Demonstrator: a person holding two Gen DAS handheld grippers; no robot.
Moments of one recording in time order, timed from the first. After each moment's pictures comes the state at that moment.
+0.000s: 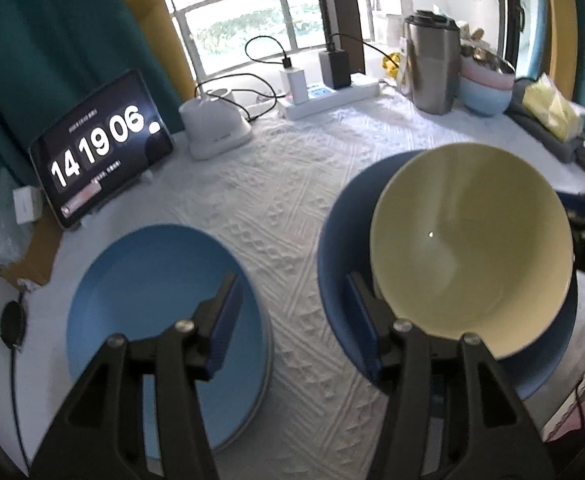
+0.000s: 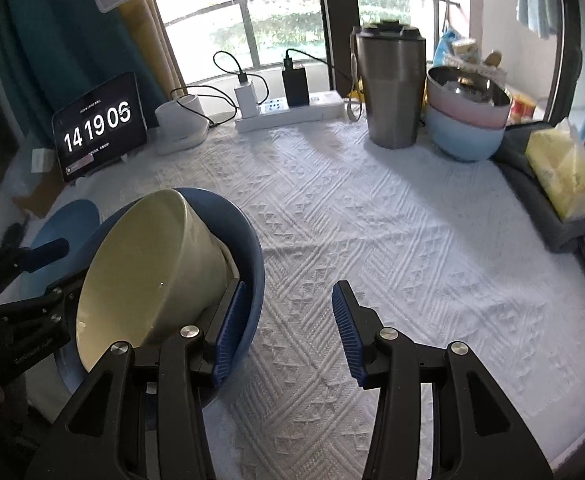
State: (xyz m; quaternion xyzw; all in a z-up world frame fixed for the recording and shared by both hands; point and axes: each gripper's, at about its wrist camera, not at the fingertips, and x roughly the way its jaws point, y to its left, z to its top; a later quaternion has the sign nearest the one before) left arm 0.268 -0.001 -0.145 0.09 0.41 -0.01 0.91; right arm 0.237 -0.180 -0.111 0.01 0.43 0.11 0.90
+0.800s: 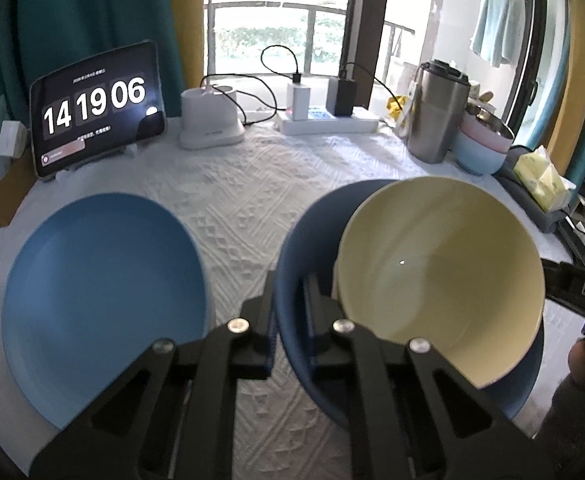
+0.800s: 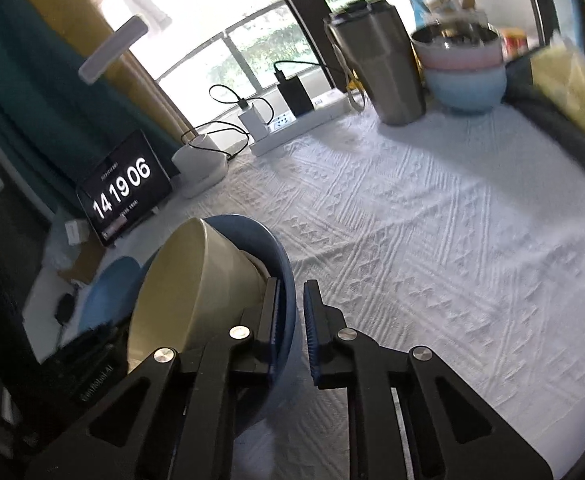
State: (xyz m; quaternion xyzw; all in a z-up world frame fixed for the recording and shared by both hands) left arm 0.261 -0.002 -0.159 -0.04 0.37 -0.02 0.93; right arm 0.236 -0.195 -0.122 0.19 0.41 0.14 0.88
